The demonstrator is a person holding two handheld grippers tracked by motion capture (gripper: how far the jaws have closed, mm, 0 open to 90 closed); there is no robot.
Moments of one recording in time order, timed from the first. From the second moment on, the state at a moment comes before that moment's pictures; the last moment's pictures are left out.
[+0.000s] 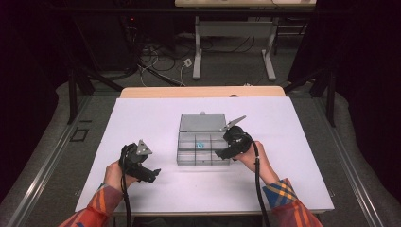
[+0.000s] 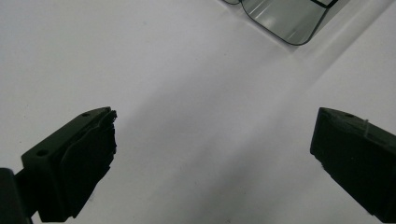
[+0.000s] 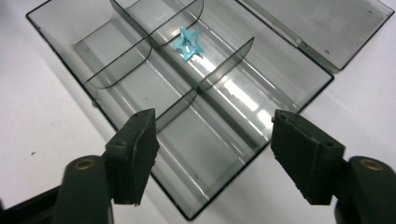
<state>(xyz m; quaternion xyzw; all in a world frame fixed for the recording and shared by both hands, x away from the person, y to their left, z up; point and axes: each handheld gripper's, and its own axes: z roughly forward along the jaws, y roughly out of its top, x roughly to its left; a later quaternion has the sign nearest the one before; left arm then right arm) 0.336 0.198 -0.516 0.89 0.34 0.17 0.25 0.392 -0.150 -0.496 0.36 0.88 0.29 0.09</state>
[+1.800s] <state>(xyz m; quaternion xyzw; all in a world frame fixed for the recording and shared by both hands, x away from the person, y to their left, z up) 0.359 0.166 -0.492 0.89 0.33 0.16 0.27 0.377 -0.218 -0.511 0.40 0.86 0.30 0.09</state>
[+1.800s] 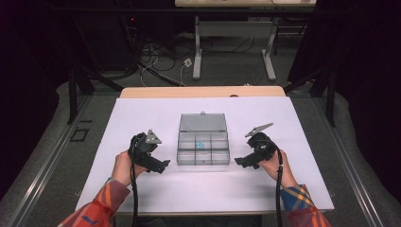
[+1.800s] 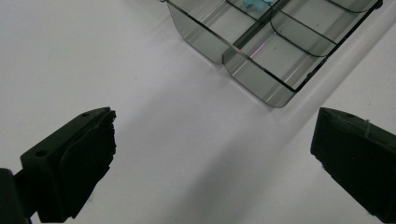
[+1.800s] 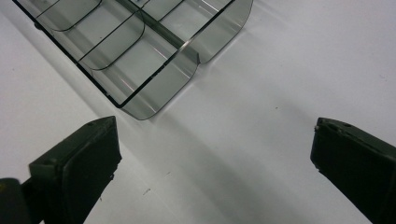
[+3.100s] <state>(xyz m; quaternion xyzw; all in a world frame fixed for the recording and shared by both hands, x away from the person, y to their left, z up) 0.398 0.081 -0.495 0.91 0.30 0.11 0.27 0.381 -0.218 -0.513 0.41 0.86 0.30 0.09</state>
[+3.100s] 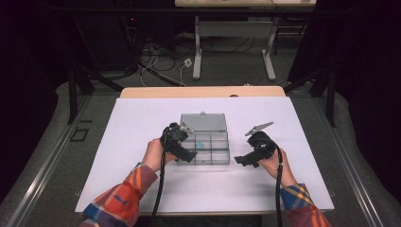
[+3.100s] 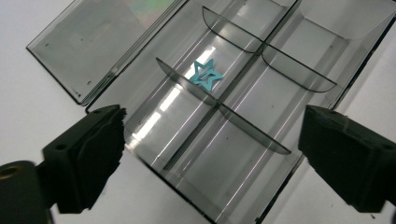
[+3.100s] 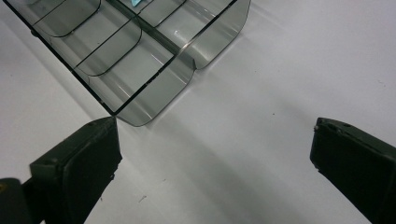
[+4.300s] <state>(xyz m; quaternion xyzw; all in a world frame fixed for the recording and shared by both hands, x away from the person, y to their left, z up) 0.423 0.060 -0.526 0.91 0.32 0.06 0.24 0.385 -0.214 -0.519 0.41 0.86 0.30 0.09</state>
